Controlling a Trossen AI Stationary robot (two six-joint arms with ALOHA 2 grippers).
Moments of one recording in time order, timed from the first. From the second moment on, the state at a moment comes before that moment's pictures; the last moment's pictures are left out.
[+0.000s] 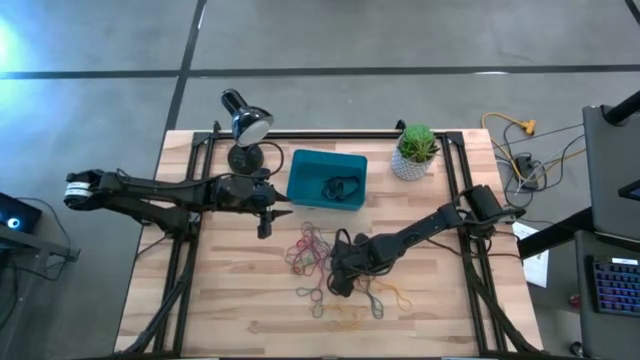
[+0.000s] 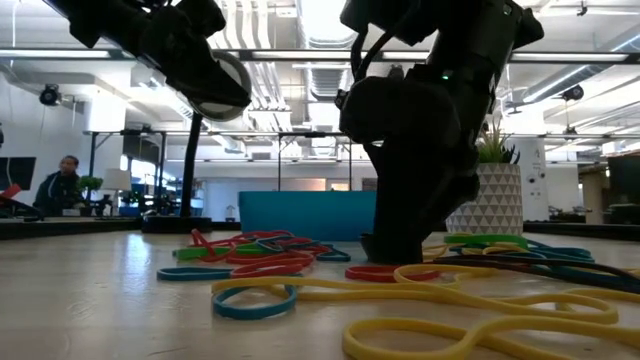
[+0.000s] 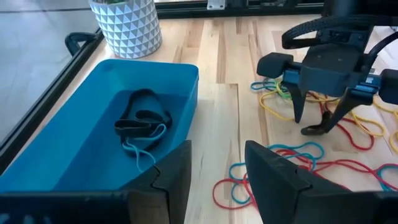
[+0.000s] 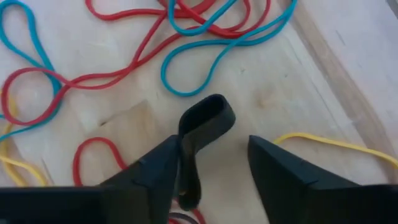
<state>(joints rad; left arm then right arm) 0.04 1.03 0.63 -0.05 -0.08 0.03 0.33 1.99 1.23 -0.44 0.16 0.87</state>
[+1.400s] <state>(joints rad) 0.04 1.25 0.64 0.16 -0.07 -0.23 -0.16 1.72 1.17 -0.51 0.33 0.26</state>
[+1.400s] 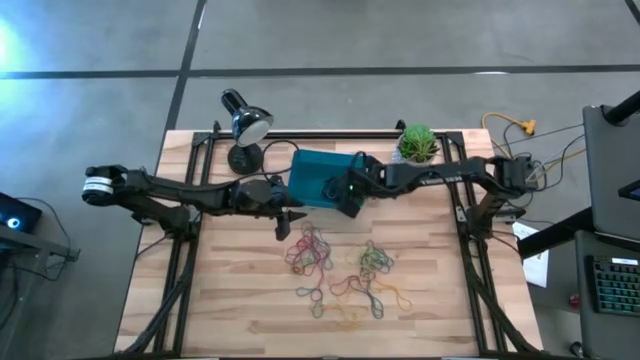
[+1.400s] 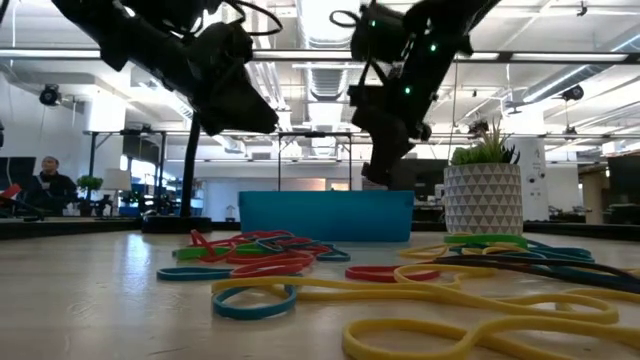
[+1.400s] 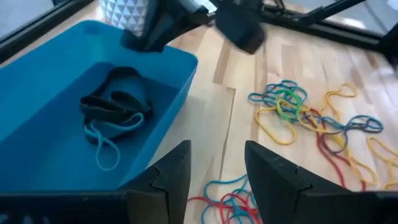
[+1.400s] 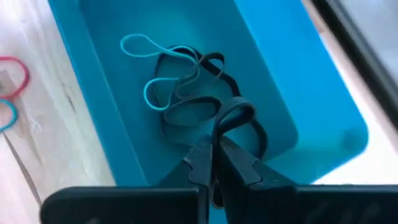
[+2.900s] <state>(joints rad) 0.01 1.53 0.64 0.21 0.13 -0.14 0.07 1.26 0.92 -0.38 0.12 0.31</state>
